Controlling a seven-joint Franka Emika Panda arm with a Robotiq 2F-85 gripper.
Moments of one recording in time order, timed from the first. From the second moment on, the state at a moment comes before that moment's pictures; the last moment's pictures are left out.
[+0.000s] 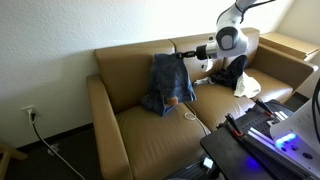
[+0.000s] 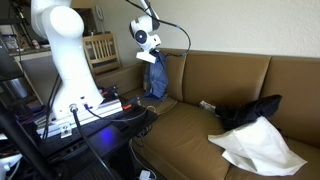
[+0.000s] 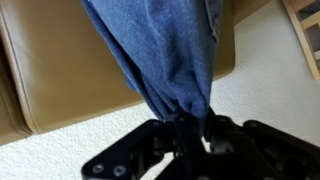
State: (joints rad) arm 0.12 0.33 0.01 -2.36 2.42 2.38 -2.47
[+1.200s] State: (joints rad) arm 0.35 0.63 0.02 -2.19 2.42 2.45 -2.50
